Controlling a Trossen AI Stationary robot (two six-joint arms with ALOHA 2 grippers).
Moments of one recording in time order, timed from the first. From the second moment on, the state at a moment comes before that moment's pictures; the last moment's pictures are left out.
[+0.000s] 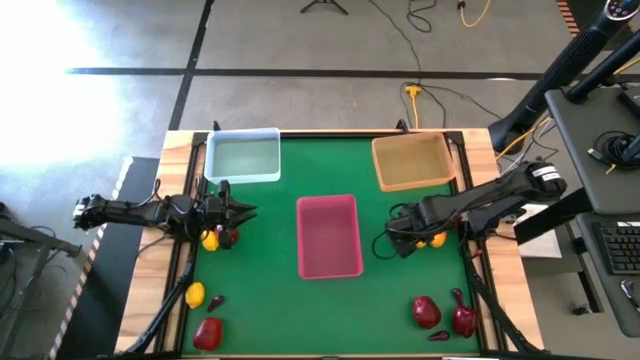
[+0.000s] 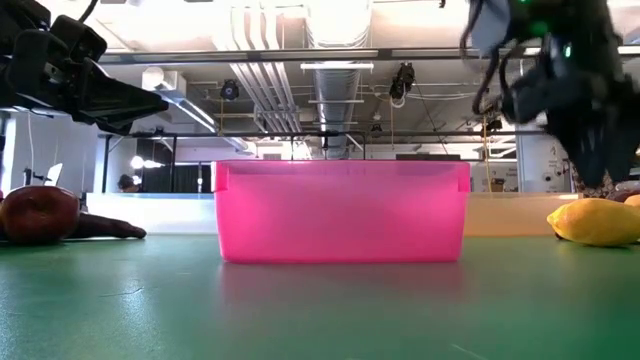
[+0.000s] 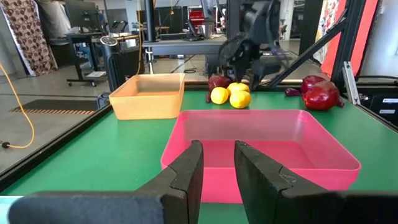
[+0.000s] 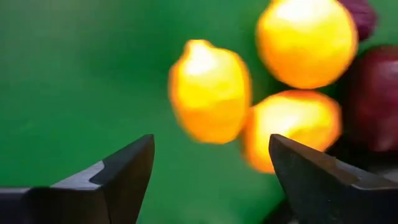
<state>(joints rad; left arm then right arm) -0.09 0.11 0.02 0.04 -0.22 0.01 0.18 1.45 0.91 -1.17 -0.05 1.21</state>
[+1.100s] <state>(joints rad) -0.09 0.11 0.02 0.04 -0.22 0.01 0.06 1.56 0.91 -0.90 -0.03 1.72</state>
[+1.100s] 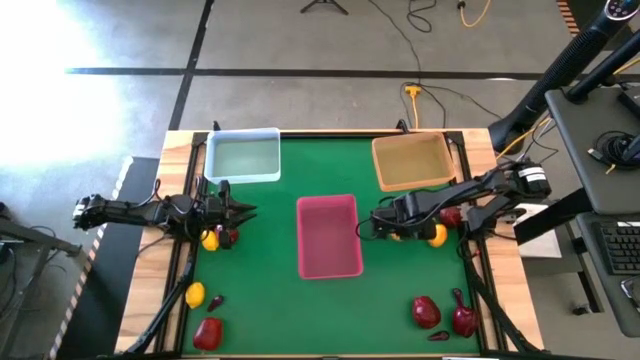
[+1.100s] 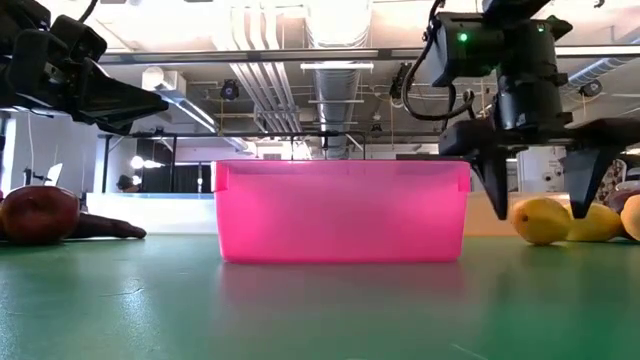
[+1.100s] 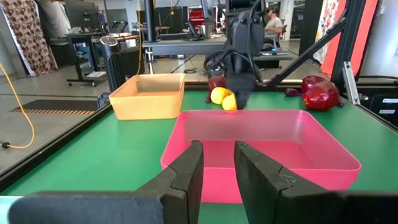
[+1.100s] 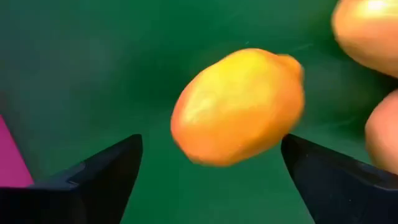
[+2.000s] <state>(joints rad) -0.09 0.11 0.02 0.04 -0.22 0.01 0.01 1.58 0.93 -0.93 -0.12 1.60</state>
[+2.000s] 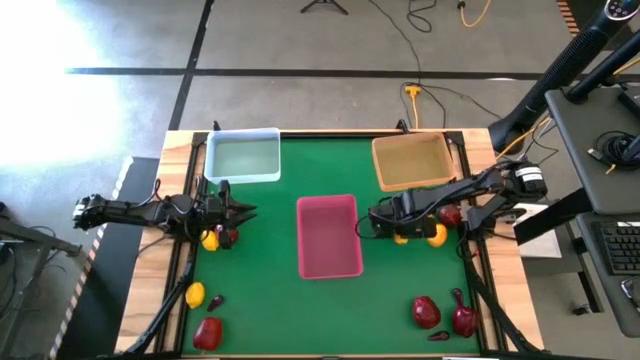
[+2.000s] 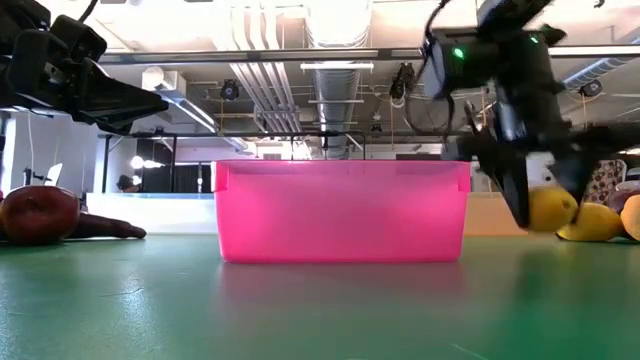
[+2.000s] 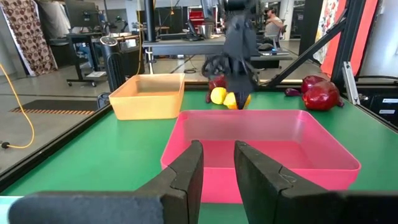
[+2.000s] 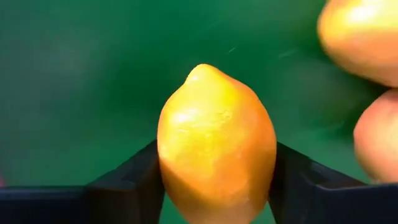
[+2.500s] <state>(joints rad) -0.09 0.11 0.02 0.04 -0.22 0.01 -0.56 1.65 1.29 -1.12 0.08 0.87</state>
